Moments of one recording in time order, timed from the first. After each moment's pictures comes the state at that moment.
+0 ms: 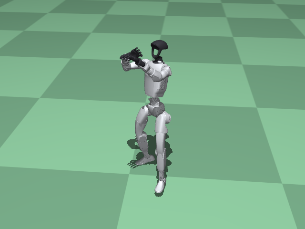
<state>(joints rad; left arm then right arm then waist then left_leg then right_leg) -1.26 0.67 -0.26 0.60 0.83 0.07 -0.16 -1.34 -0.49 0.52 0.18 -1.15 -0.52 -0.45 0.01 -0.01 -0.38 -0.37 0.21 0.56 0.26 -0.05 -0.08 -0.28 -0.40 -0.38 0.43 0.01 0.24</state>
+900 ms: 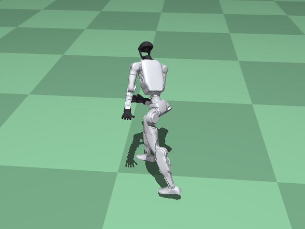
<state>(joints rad) -0.37 0.17 -0.43 1.59 1.51 -0.05 -0.96 -0.56 -0.10 0.82 0.99 -1.03 -1.18 -0.64 -0.28 0.37 0.22 -0.04 0.18 0.25 0.10 -0.23 -0.26 -1.04 0.09 0.15 0.53 0.09 0.04</state>
